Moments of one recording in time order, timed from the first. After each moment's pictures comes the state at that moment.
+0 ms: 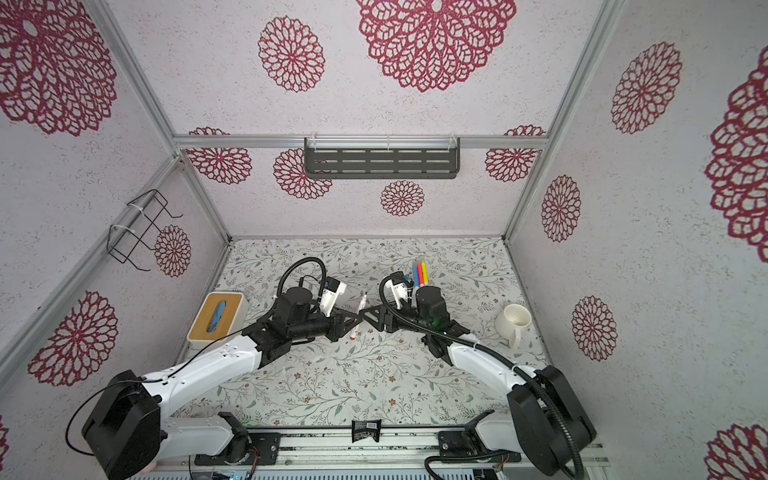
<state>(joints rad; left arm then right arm) -0.67 1.32 0.79 0.07 0.40 -0.41 0.56 1.31 0.70 0.34 -0.66 0.63</state>
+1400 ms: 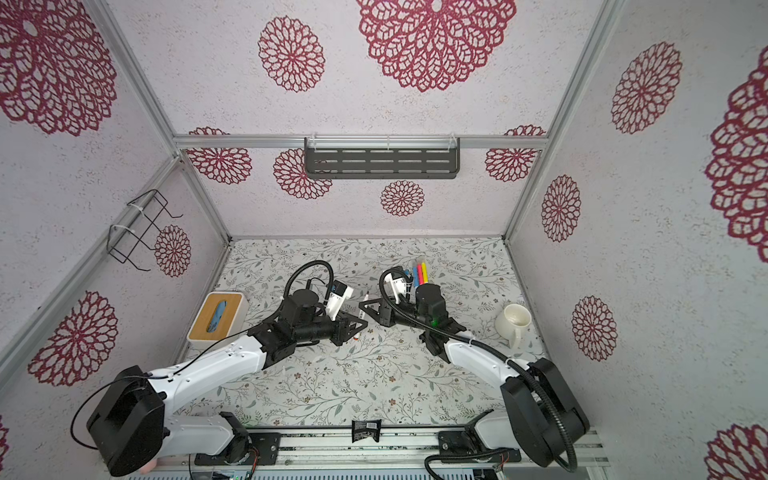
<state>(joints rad) -0.70 1.34 0.79 0.07 0.40 -0.41 0.56 1.34 0.69 0.49 -0.68 0.73</state>
